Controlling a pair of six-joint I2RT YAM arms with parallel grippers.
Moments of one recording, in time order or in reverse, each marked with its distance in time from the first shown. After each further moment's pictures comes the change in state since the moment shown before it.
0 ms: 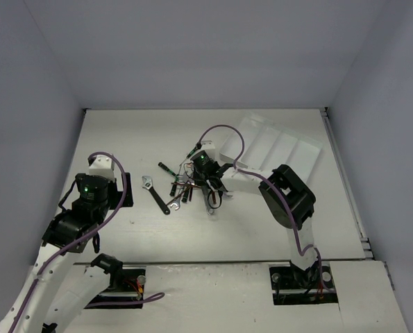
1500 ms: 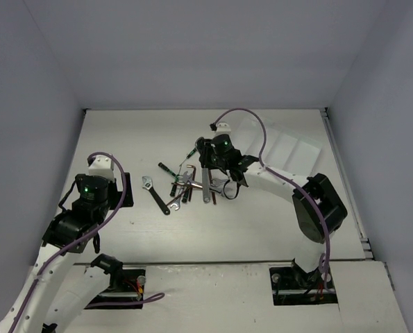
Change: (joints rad) left arm 0.000 0.001 0.000 0.000 -0.001 -0.016; right arm -0.106 -0.269 -0.088 0.104 -0.168 -0.043
